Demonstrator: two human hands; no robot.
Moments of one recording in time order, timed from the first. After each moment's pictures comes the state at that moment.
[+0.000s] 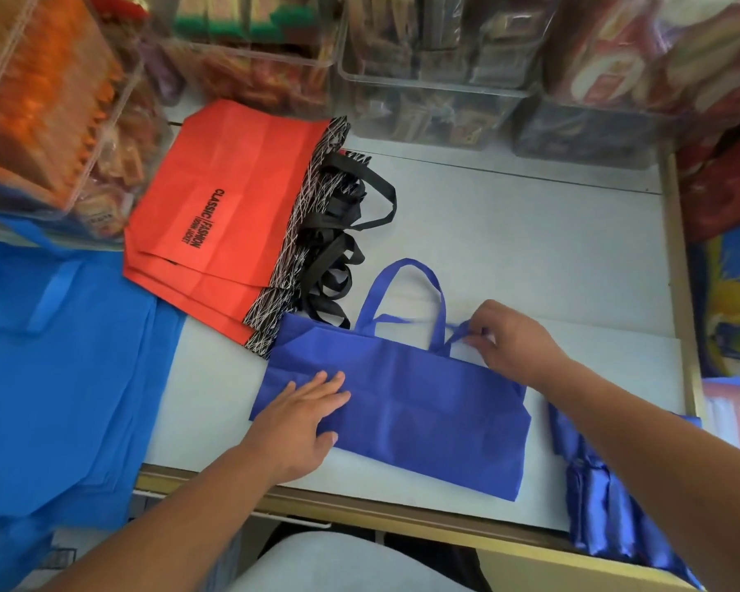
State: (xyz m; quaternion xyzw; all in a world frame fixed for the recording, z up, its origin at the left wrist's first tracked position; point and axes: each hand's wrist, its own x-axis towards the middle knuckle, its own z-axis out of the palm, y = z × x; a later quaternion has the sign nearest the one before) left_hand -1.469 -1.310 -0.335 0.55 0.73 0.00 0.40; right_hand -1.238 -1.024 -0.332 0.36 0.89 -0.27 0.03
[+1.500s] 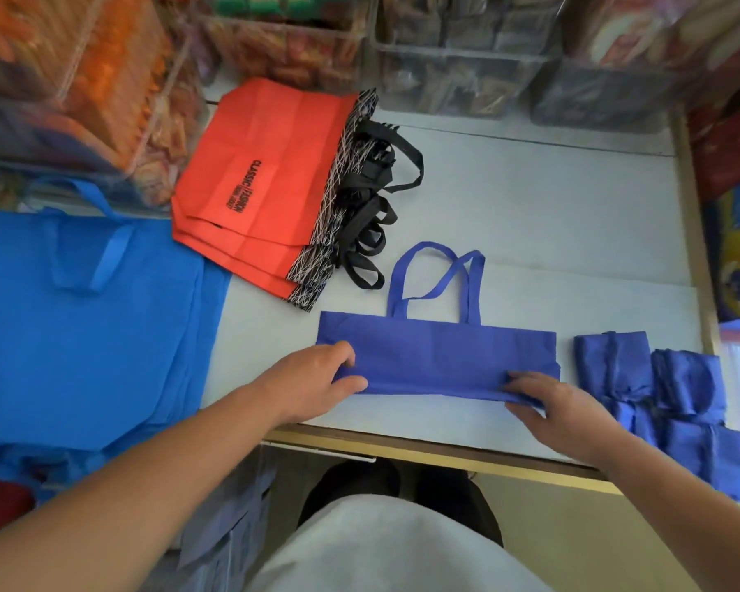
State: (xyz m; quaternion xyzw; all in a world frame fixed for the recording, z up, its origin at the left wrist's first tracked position) left_hand -1.499 -1.343 -0.302 0.55 0.73 -0.01 0.40; right_hand -1.152 -1.174 -0.302 0.44 0.82 -0.31 0.20
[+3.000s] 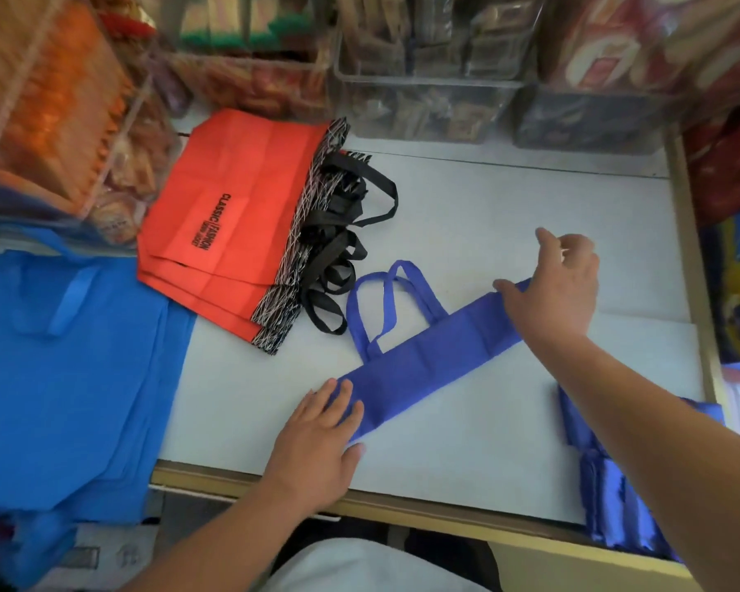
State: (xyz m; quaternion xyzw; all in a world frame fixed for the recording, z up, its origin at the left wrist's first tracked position) left_hand -1.428 -1.339 -0.359 0.62 0.76 0.00 0.20; right_hand -1.257 -1.019 -0.288 0.60 0.78 -0.15 -0.10
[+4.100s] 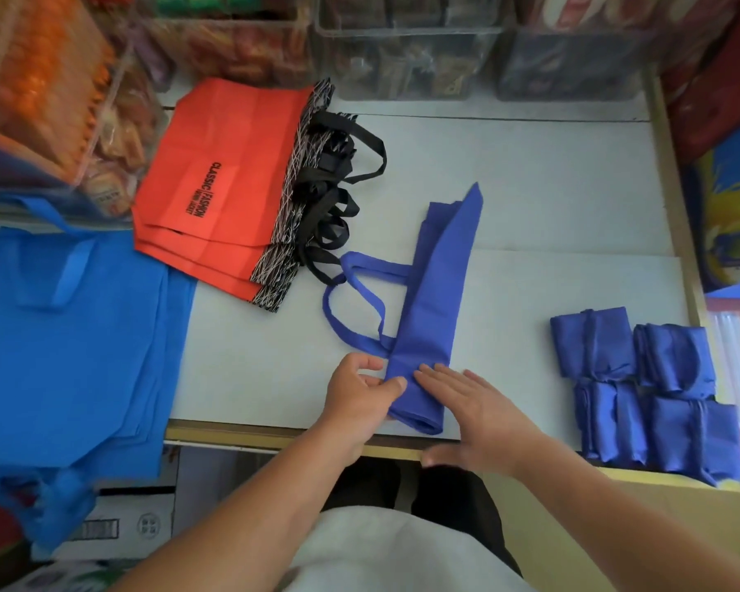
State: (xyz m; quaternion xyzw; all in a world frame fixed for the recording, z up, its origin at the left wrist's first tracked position) left_hand -1.363 -1.304 -0.316 0.07 0.77 0.37 0.52; right_hand -1.177 -1.214 -0.333 0.26 0.89 -0.35 0.15
